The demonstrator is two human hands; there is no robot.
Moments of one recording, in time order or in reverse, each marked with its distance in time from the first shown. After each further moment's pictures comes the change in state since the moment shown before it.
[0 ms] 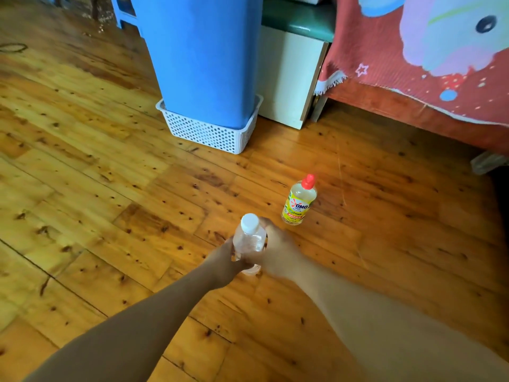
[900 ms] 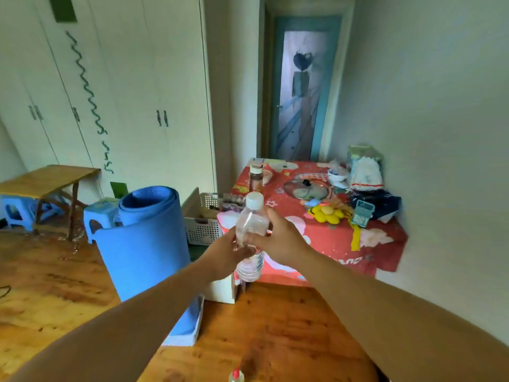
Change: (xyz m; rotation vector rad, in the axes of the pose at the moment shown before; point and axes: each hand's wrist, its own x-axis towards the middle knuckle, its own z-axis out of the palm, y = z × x) left_hand -0.283 0.699 -0.357 -0.024 0.018 0.607; right_hand -0.311 -0.507 -0.575 0.113 0.576 -0.273
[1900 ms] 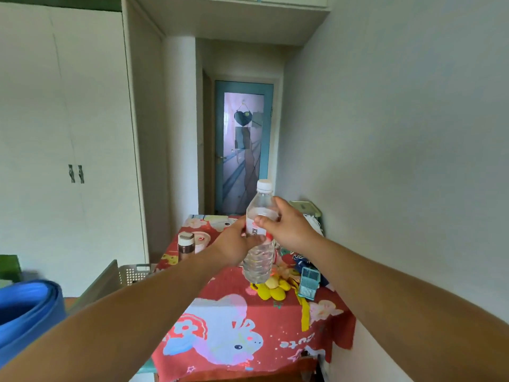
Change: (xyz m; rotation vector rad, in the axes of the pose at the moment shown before) left_hand 0.257 0.201 0.055 -0.154 -0.088 0.335; right_hand 0.157 0.014 -0.252 -0.239 0.323 0.028
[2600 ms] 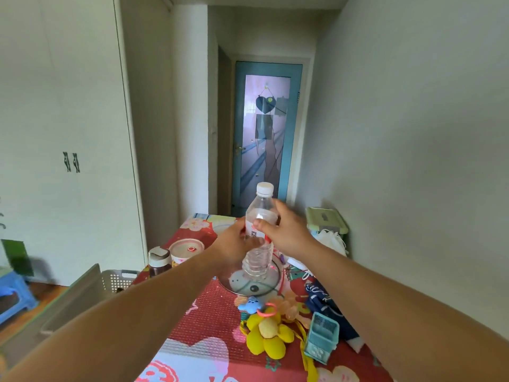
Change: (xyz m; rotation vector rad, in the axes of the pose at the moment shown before) left_hand 0.249 -0.104 0.034 -0.001 0.113 -0.158; right_hand 0.236 0.166 0.011 0.092 -0.072 -0.009
